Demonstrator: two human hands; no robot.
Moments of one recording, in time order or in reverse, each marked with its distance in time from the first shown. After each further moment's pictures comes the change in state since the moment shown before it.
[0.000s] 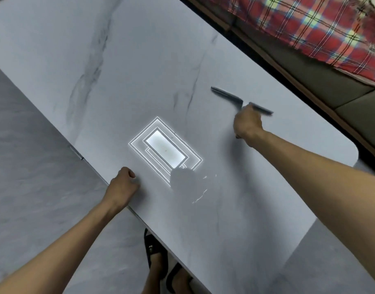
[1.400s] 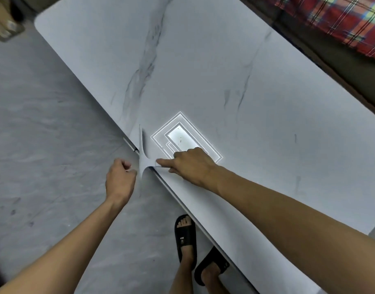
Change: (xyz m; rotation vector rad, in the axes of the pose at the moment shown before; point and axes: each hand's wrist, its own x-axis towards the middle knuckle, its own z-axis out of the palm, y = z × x) left_hand 0.017 -0.100 -0.092 -0.185 0.413 -0.123; right_hand -0.163 -0.122 0.171 -0.835 -0.336 -1.208
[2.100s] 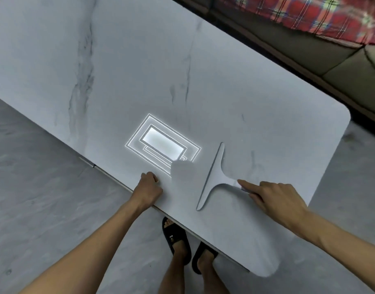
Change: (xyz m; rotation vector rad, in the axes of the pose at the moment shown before) left_hand -0.067 0.071 0.094 0.323 -0.683 0.229; right_hand -0.290 0.060 0.099 0.187 0.051 0.674
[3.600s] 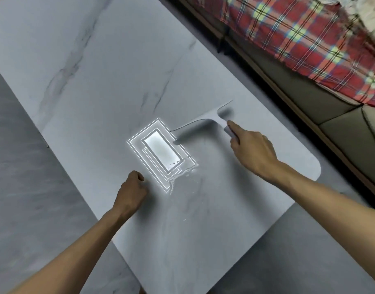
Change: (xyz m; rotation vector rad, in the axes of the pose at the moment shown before) left_hand -0.020 0.148 0.119 -0.229 0.329 -0.114; right_hand 0.128 0.166 -0.108 0.237 0.144 0.003
